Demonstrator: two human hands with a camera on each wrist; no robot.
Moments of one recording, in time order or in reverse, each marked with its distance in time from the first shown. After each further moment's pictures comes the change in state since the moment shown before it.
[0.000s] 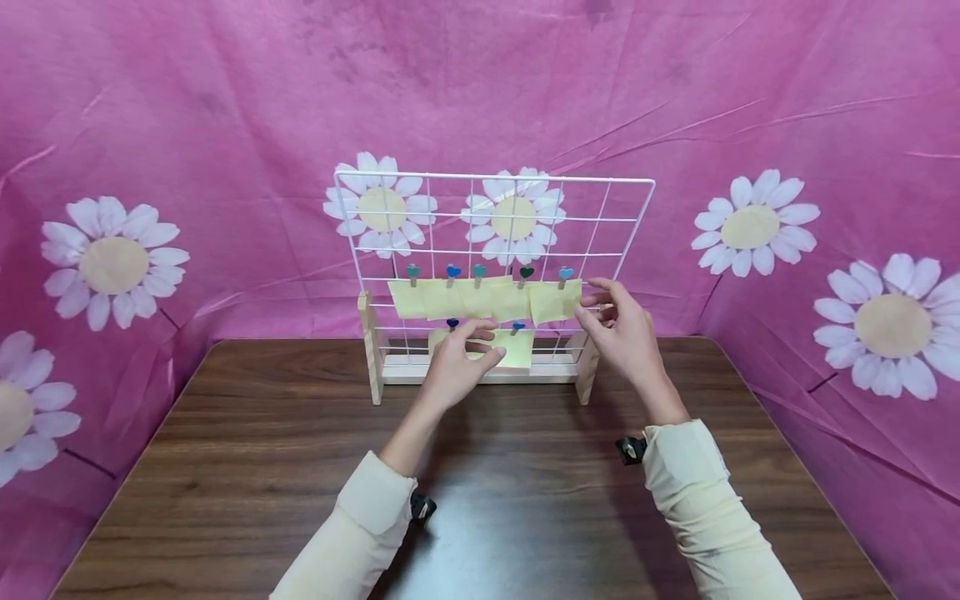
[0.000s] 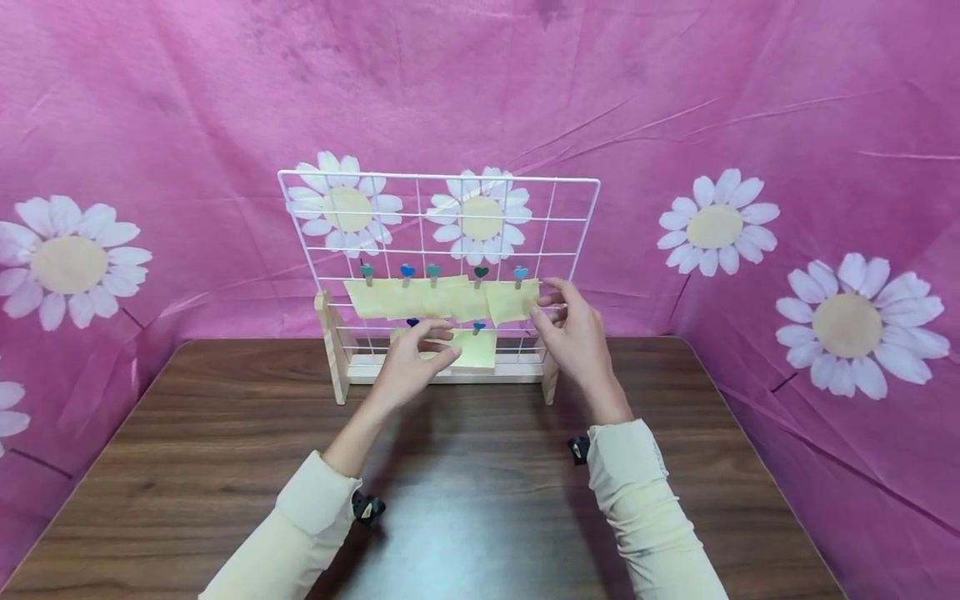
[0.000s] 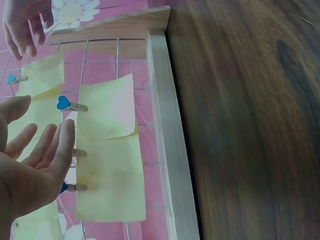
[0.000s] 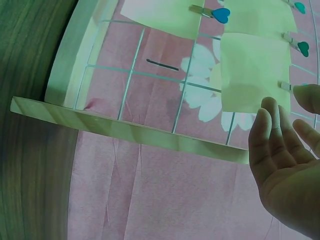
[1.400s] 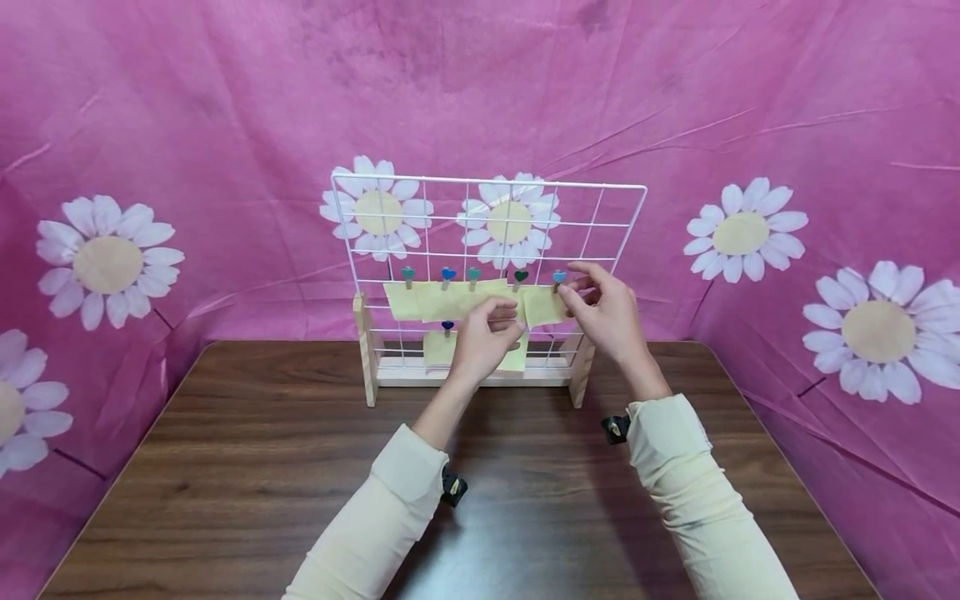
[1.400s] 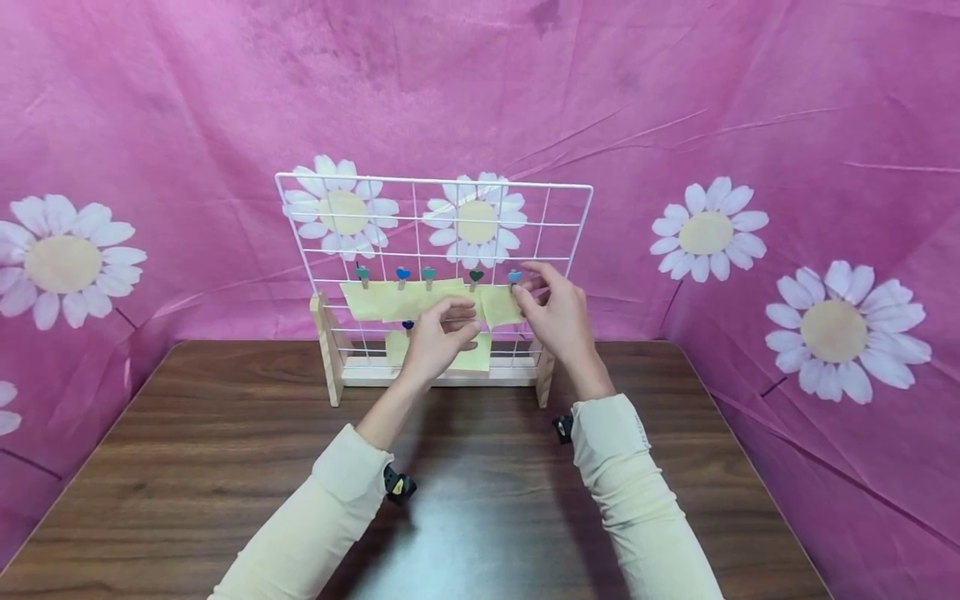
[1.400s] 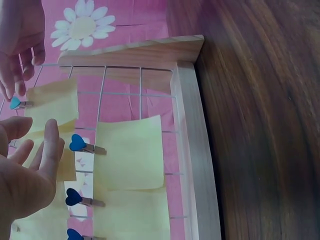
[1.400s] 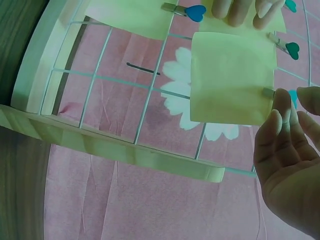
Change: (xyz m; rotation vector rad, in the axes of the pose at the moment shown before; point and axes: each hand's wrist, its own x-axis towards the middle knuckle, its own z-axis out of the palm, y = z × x) left_hand 0.034 0.029 0.036 -0.282 0.071 -0.080; right_hand 0.028 -0.022 0.003 0.048 -0.021 -0.006
